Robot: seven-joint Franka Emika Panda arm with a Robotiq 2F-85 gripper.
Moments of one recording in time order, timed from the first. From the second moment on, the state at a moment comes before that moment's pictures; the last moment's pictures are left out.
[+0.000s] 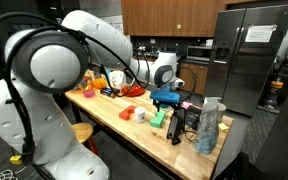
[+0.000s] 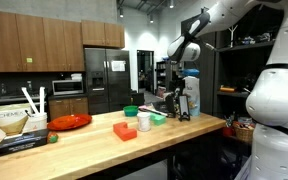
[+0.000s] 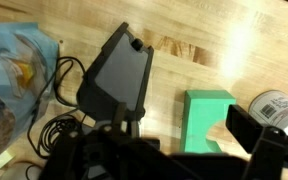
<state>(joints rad) -0.11 -0.21 -0.18 -2.32 -0.03 2.19 -0.35</state>
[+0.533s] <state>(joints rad) -0.11 -0.22 -0.20 -2.32 0.09 2.21 -0.65</state>
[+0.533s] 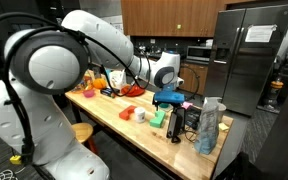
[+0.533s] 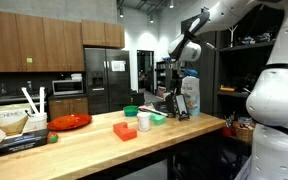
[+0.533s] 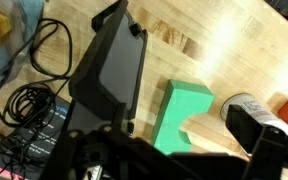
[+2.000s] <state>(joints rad) -0.11 -0.21 -0.21 -2.35 0.16 2.16 -1.01</state>
